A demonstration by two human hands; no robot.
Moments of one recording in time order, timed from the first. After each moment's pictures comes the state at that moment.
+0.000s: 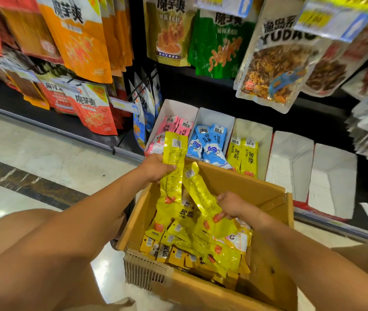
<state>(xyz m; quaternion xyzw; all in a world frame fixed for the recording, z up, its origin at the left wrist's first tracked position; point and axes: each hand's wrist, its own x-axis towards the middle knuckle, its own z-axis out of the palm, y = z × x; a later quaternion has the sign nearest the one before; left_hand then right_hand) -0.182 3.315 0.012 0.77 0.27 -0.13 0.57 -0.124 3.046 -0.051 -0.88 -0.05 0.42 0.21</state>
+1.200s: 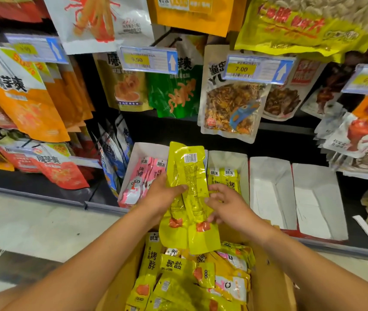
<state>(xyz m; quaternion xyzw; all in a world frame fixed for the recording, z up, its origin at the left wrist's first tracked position) -0.092 3.231 0.056 0.68 0.20 -0.05 0.70 -0.072 3.031 0.074 -0.80 -0.04 0.27 0.54</state>
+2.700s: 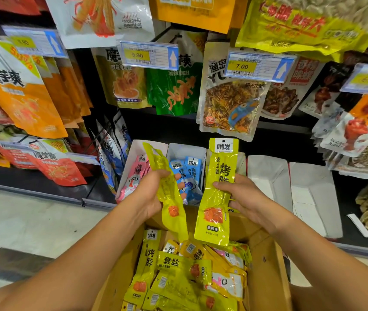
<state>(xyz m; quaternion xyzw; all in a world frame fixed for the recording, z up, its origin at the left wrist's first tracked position) -0.093 3.235 0.088 0.45 0.31 -0.10 0.83 -0.038 3.013 0.080 -0.69 0.05 0.27 0.67</state>
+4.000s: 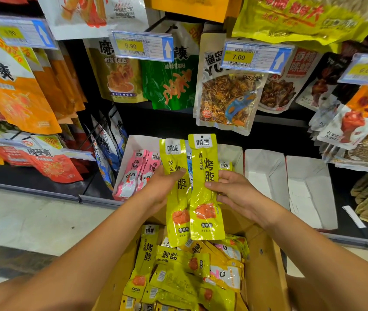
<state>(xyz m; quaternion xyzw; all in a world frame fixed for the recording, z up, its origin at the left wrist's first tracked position) -0.089 3.220 0.071 0.63 0.24 -0.09 0.74 -0.040 3.012 0.064 -0.65 0.01 0.30 0.69</state>
